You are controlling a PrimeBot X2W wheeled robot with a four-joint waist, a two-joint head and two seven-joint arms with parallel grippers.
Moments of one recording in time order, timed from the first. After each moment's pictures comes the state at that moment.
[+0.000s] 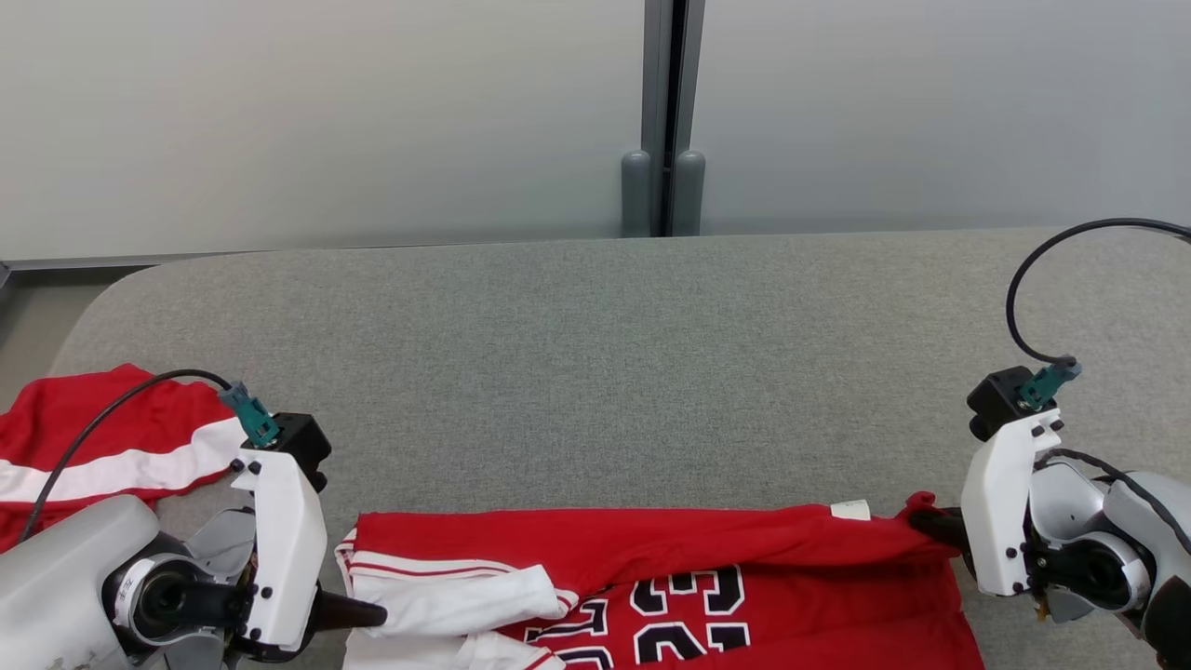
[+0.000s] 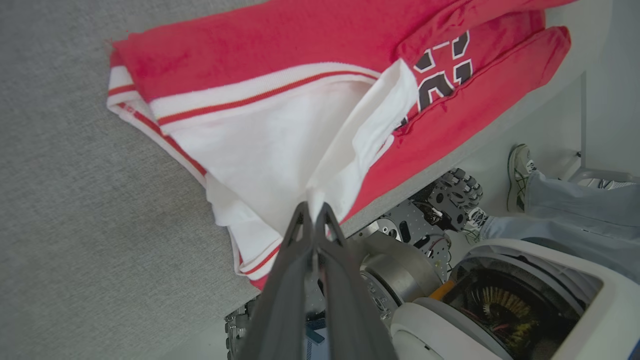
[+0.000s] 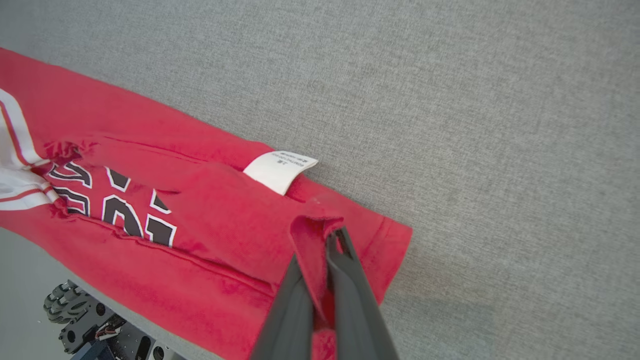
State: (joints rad) left arm -0.77 0.81 -1.28 0.16 -1.63 -0.05 0.81; right arm -0.73 -0.66 1.18 0.47 1.28 0.13 0.46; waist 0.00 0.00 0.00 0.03
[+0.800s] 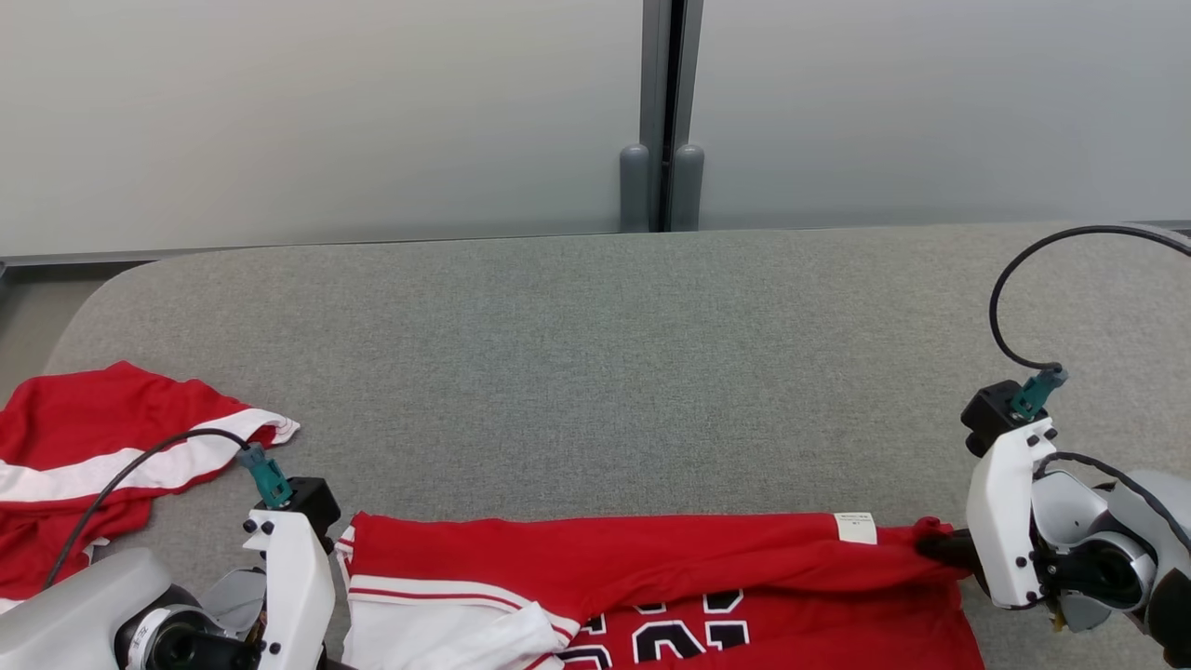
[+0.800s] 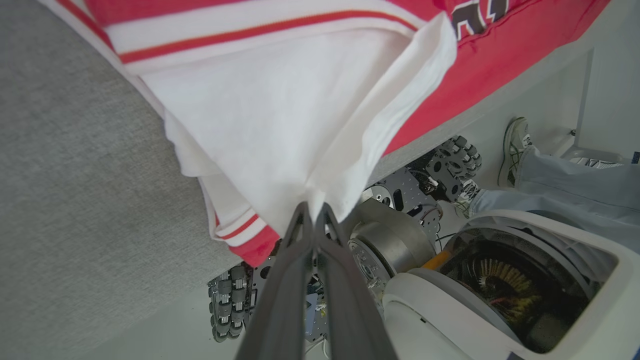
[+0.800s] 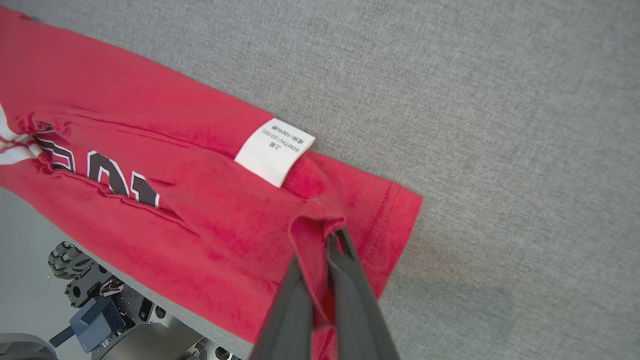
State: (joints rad) left arm -0.68 0.81 -1.28 0.14 -1.63 -0.02 0.86; right arm -0.78 -0.65 1.27 0.55 1.33 0.13 0.53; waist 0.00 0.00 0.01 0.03
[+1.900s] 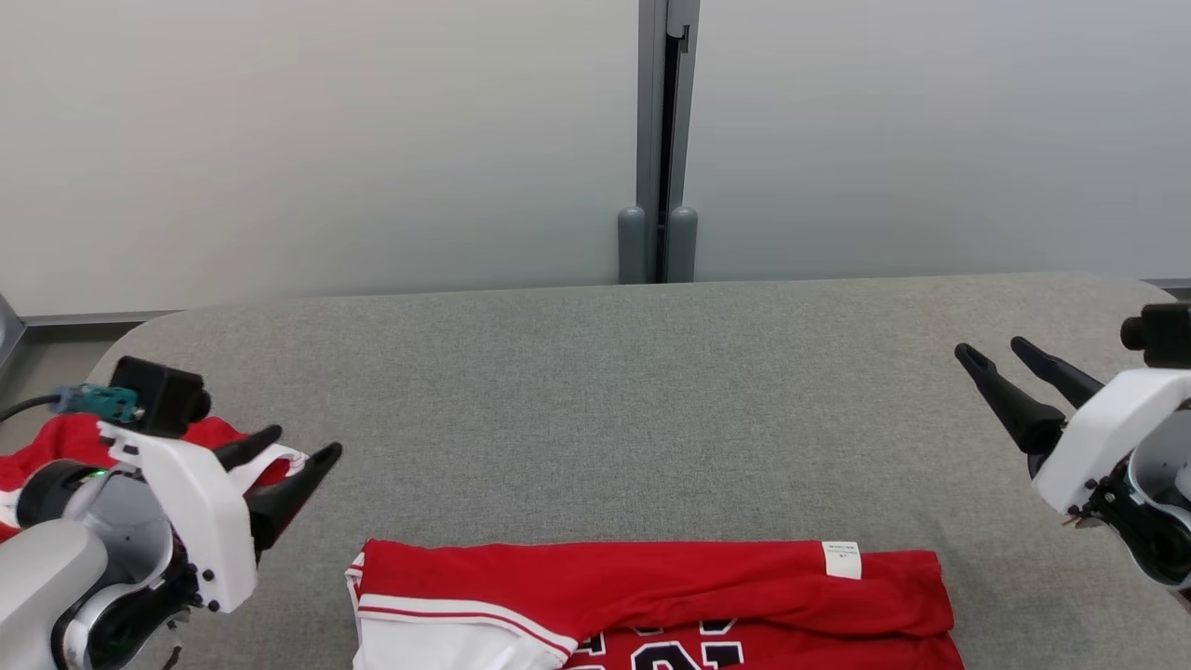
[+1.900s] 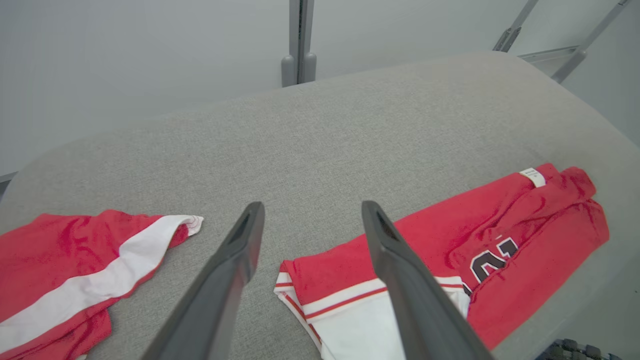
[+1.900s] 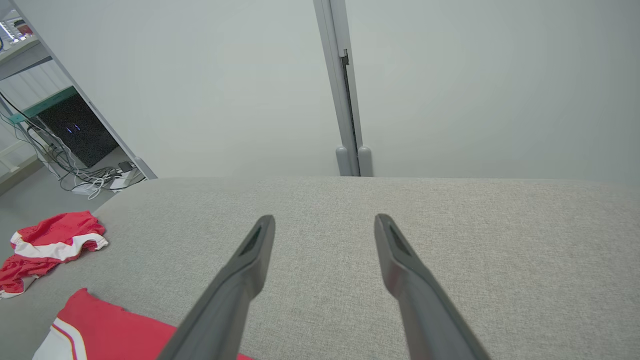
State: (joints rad) left arm -0.66 0.87 -1.12 0.13 -1.31 -0.01 0.22; right arm -0.75 -0.73 1.12 0.47 1.37 0.13 -0.12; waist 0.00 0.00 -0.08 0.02
